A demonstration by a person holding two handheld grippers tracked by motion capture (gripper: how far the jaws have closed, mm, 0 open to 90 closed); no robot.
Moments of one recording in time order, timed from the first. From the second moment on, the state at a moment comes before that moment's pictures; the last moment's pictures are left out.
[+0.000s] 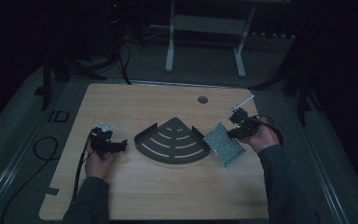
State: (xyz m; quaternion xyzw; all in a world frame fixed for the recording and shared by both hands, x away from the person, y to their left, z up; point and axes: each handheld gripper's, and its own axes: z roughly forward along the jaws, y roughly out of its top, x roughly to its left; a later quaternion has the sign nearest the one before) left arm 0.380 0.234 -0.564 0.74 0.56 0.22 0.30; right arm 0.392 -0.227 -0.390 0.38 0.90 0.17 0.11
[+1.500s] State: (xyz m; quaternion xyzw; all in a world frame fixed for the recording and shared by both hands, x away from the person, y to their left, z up) left arm 0.380 0.235 -0.564 0.74 0.56 0.22 0.30; right arm 0.426 -0.185 -0.383 0.38 0.90 0.19 0.10
